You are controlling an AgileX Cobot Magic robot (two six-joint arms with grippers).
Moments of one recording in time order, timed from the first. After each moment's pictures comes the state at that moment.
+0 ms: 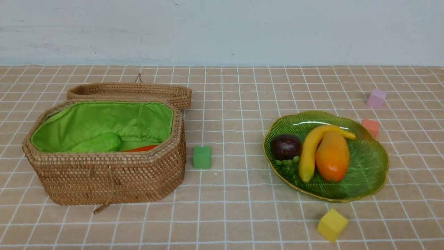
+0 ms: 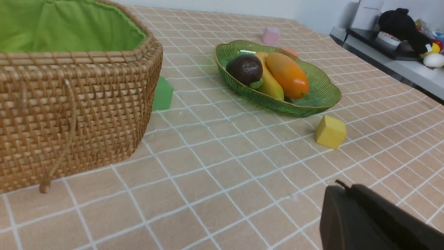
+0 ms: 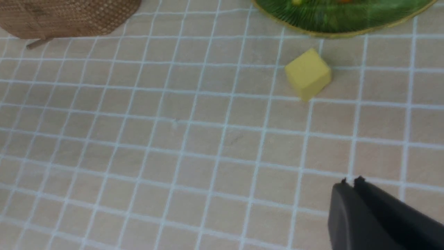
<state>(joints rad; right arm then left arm) 0.66 0.51 -0.69 -0.12 0.99 0.52 -0.72 0.04 -0.09 0.07 0.28 -0.36</state>
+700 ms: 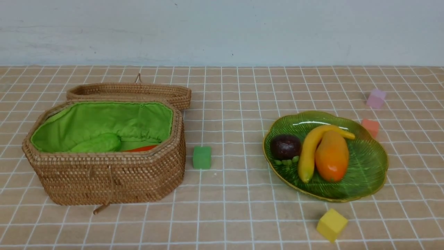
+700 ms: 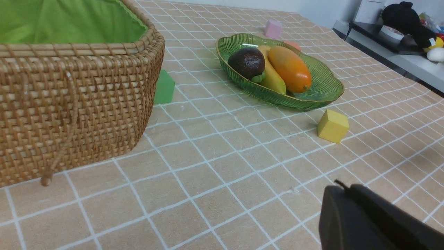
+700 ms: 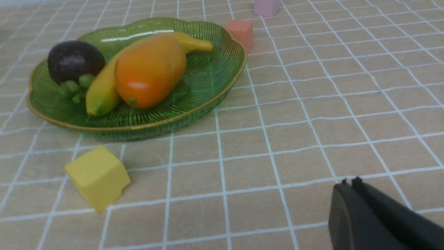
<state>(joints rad) -0.02 -0.01 0.02 -0.06 0.37 0.11 -0.72 0.04 -0.09 0.07 0.29 -0.36</state>
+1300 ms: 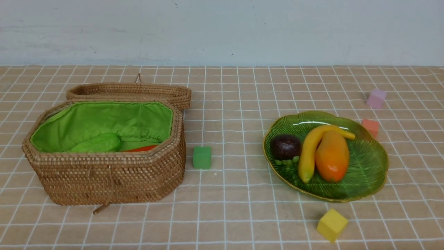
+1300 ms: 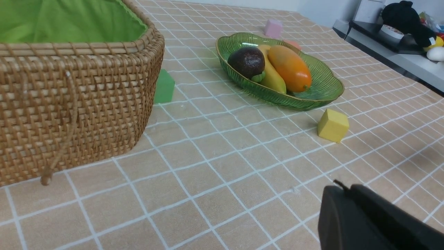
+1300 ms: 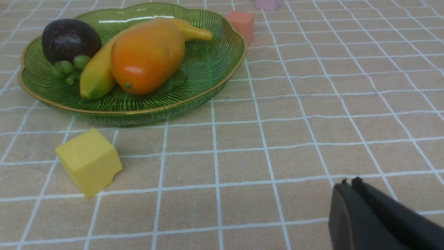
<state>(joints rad) -0.02 -0.01 0.02 -0.06 0.38 0.06 -0.72 0.04 -0.09 0.07 0.29 -0.36</state>
